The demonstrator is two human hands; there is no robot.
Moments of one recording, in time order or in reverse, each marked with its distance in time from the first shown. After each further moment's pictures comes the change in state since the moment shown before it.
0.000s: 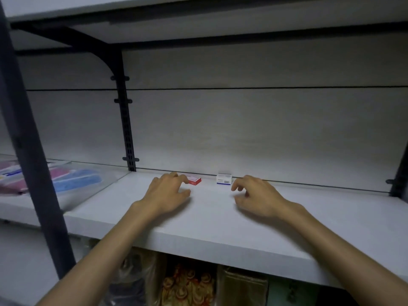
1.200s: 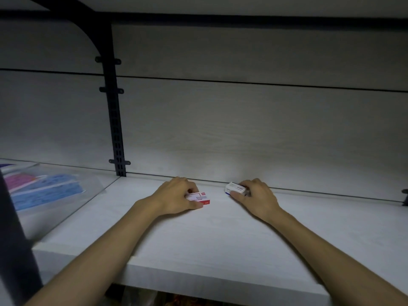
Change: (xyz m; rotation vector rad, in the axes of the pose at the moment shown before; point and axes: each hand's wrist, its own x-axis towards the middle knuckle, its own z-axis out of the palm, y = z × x) left_hand 0.082 -0.055 0.044 -0.224 -0.109 0.228; right_hand 0.079 0.007 0.059 0.107 0.182 0.309
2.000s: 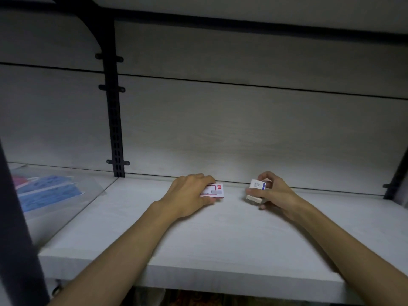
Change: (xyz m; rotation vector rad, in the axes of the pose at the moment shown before) left_hand -0.012 0.026 -0.009 0.062 0.163 0.203; right_hand -0.028 -0.006 -0.043 0.808 -0.086 0.249
